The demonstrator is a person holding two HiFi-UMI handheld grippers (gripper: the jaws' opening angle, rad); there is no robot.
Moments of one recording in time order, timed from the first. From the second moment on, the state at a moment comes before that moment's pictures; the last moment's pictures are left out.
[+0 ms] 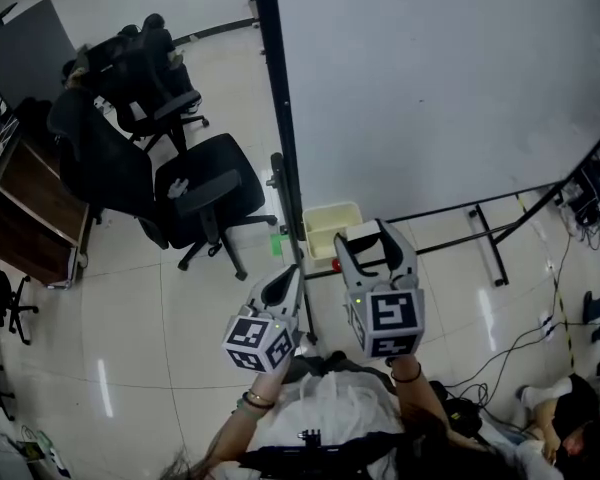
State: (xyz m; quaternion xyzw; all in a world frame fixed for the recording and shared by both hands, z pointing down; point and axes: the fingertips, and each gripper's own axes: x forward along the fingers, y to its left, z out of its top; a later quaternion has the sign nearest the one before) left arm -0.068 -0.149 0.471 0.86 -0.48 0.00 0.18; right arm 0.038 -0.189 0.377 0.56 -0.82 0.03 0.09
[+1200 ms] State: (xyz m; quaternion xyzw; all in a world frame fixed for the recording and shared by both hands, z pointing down) left arm -0.098 -0.147 0.466 0.83 -0.53 -0.03 0.18; right arm 0.021 -0.277 0.476 0.58 -0.80 0.07 0.16
